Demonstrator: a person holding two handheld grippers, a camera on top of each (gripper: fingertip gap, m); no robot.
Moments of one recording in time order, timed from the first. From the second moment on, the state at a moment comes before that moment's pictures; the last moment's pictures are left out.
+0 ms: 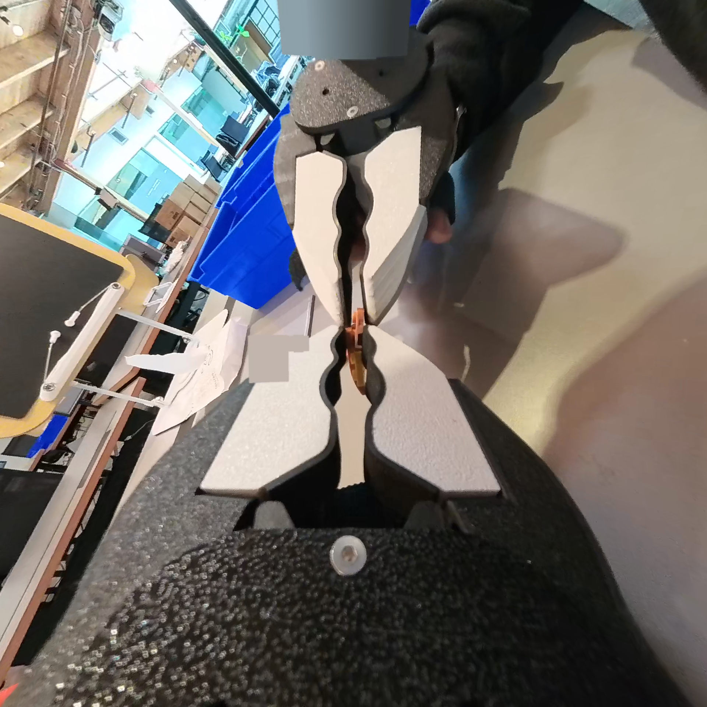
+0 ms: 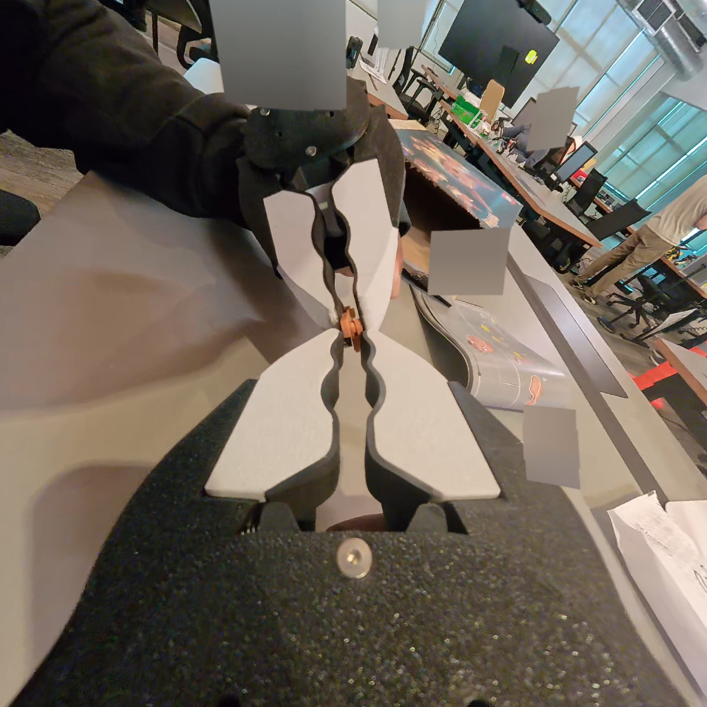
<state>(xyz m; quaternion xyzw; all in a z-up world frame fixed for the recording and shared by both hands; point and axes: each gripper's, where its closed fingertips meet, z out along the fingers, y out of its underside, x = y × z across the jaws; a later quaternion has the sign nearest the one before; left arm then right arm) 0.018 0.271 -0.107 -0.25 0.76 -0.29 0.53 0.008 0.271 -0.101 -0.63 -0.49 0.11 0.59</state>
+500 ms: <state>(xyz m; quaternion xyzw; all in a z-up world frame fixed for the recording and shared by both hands) 0.018 0.272 -0.115 -0.27 0.77 -0.28 0.51 0.009 0.271 -0.108 -0.64 -0.51 0.07 0.57</state>
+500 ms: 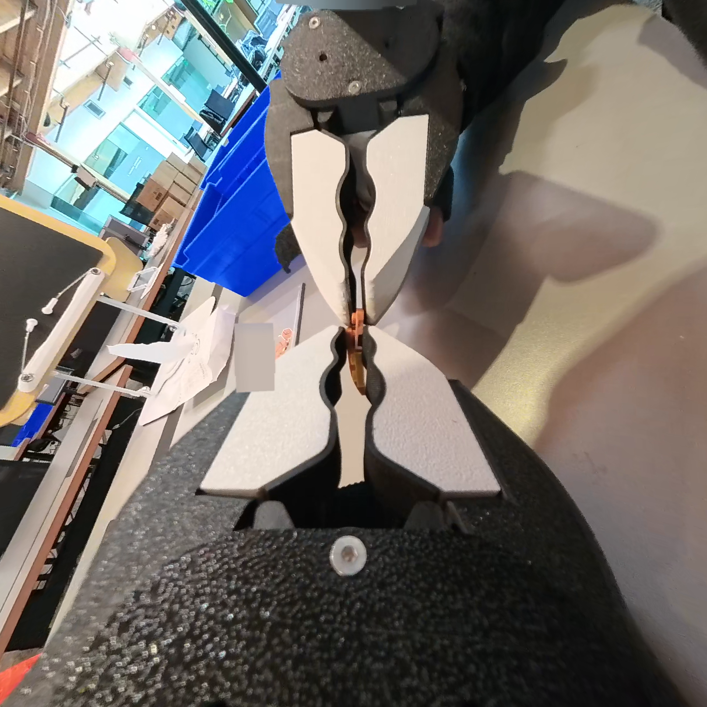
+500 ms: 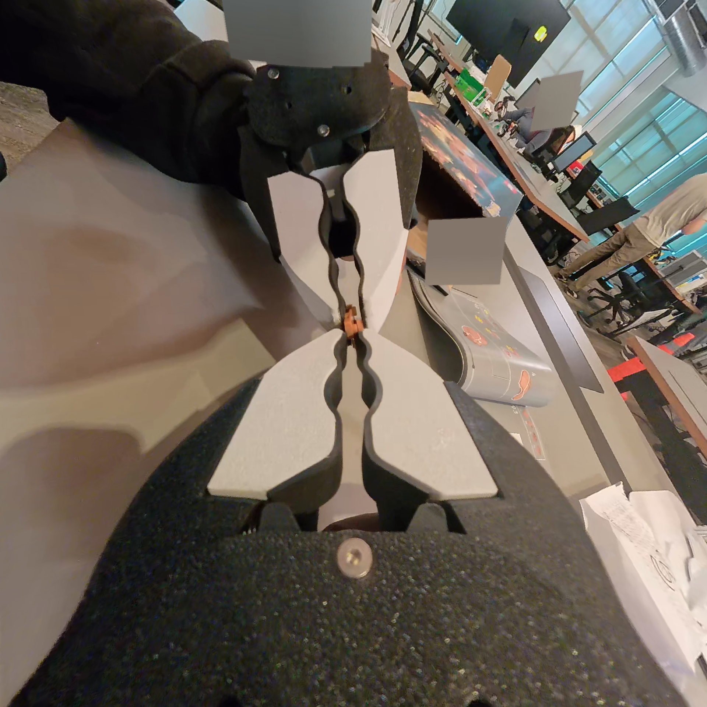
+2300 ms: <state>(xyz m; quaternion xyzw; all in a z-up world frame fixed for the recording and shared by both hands) 0.026 0.283 -0.122 -0.29 0.77 -0.23 0.52 0.015 0.282 -0.117 -0.68 -0.47 0.06 0.55</state>
